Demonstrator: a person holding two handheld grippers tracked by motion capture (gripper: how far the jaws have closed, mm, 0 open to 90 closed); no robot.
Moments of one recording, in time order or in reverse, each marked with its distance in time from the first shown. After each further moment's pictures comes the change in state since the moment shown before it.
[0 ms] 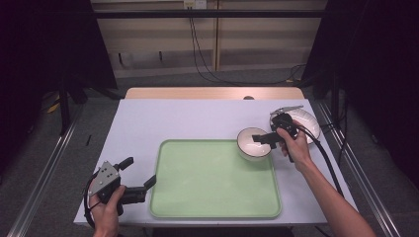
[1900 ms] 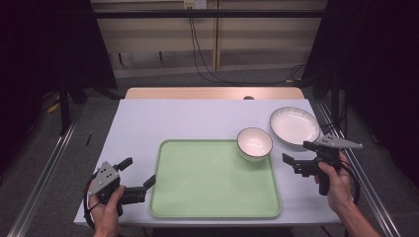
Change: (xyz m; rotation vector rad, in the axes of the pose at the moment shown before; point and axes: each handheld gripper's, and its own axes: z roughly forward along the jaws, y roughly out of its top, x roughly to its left) left arm 0.000 -0.002 0.000 -0.001 0.015 -0.019; right arm 0.020 -0.088 -0.115 -0.307 -0.043 0.043
